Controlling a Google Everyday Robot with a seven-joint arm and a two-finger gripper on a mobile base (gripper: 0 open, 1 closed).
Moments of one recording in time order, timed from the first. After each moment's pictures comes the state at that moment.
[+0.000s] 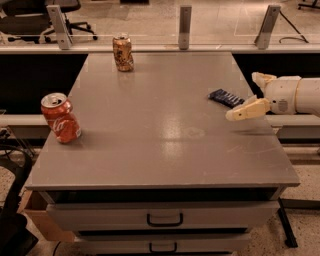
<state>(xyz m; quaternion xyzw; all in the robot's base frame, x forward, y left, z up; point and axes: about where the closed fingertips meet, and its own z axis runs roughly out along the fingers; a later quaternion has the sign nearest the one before) 0.639 -0.244 0.871 -0.40 0.73 0.19 0.53</state>
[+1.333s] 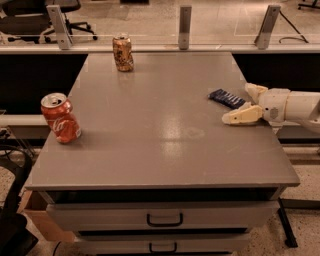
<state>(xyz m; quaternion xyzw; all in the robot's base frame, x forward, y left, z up) 0.666 -0.246 0.826 -0.36 0.72 0.26 0.53</state>
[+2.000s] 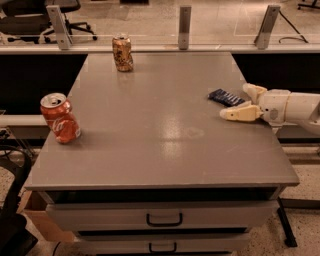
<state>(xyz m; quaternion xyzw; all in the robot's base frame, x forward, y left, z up) 0.665 -0.245 0.822 -0.36 0.72 0.26 0.54</state>
